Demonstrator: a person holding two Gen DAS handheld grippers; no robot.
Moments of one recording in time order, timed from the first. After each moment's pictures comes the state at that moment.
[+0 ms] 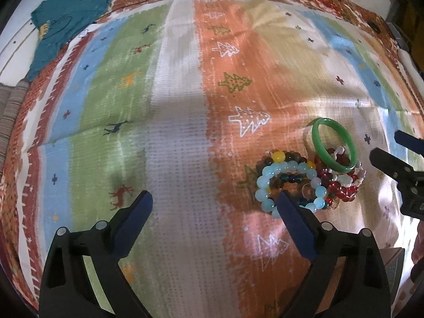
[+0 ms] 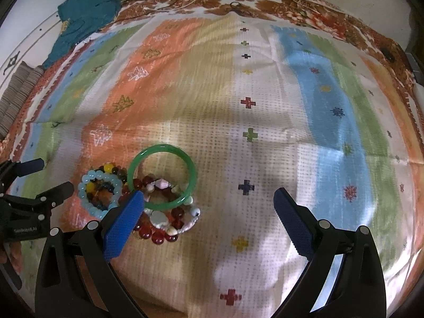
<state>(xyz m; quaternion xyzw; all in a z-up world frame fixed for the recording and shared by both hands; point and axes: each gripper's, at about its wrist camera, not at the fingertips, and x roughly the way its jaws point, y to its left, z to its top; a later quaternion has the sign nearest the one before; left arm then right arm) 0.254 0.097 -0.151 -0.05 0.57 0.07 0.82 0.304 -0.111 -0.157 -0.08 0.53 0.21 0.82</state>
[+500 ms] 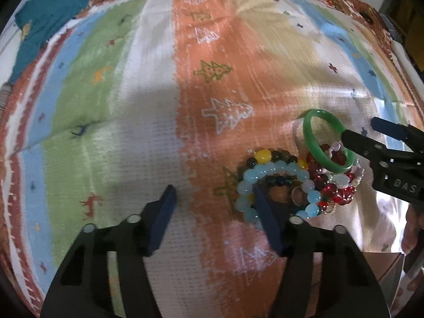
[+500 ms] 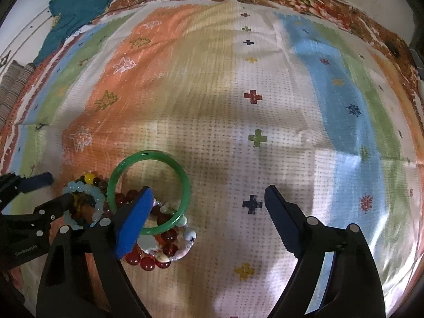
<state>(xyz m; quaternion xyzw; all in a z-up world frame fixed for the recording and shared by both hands) 0.268 0.090 -0.175 -0.06 0.59 0.03 0.81 0.326 -0.098 -0.183 -0.09 0.55 0.20 0.81</state>
